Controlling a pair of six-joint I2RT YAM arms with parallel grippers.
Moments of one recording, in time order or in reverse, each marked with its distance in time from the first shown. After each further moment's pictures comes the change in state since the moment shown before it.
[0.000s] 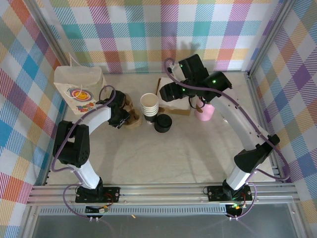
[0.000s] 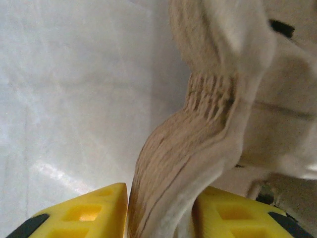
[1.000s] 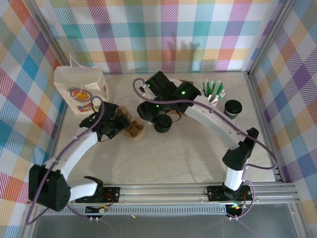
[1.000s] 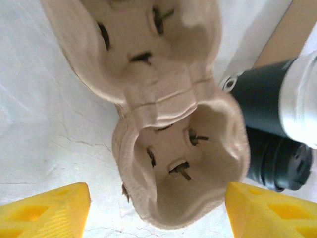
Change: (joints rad) left arm -0.079 -0.523 -0.215 -0.062 -0.018 0.097; right arm 0.256 0.151 0.055 -0.016 0.085 0.106
